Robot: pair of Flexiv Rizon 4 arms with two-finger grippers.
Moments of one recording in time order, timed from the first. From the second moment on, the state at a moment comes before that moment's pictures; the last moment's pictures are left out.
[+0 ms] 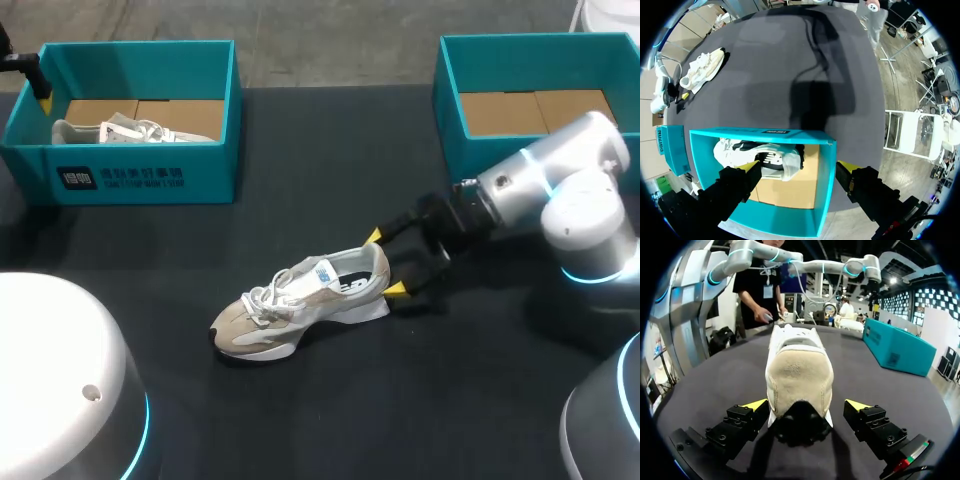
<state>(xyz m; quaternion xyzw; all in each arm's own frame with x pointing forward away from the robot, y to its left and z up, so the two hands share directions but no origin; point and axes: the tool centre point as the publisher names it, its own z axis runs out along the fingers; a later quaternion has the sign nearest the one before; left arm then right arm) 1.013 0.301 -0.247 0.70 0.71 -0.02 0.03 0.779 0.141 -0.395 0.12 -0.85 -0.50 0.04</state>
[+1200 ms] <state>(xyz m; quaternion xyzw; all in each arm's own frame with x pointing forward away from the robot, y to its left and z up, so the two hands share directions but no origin) 1.013 0.301 -0.247 0.70 0.71 -0.02 0.03 0.768 0.169 -0.421 0.12 -0.85 -0.51 0.07</state>
